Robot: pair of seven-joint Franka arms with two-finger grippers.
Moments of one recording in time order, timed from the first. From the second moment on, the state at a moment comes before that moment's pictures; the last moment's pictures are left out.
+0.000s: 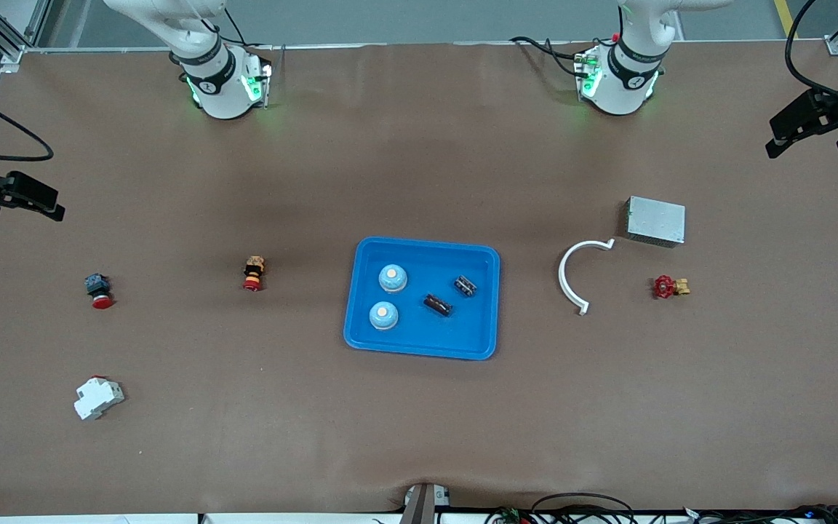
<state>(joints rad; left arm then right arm) -0.03 -0.11 -0.02 -1.56 0.00 1.49 -0.08 -0.08 0.08 0.04 -1.47 -0.01 1.52 0.00</state>
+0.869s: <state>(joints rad) -0.04 0.02 -0.12 -1.57 0.00 1.53 -0.20 -0.08 0.08 0.04 -1.47 -0.01 1.52 0.00</state>
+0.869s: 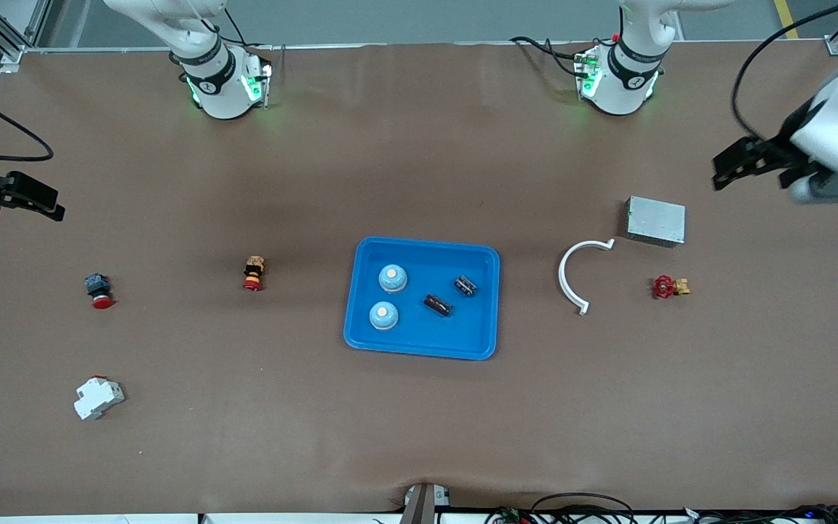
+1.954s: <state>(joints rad) -0.20 0.36 -0.31 -1.58 0.00 1.86 -0.96 -0.05 0.11 0.04 -1.48 -0.01 1.52 0.00</state>
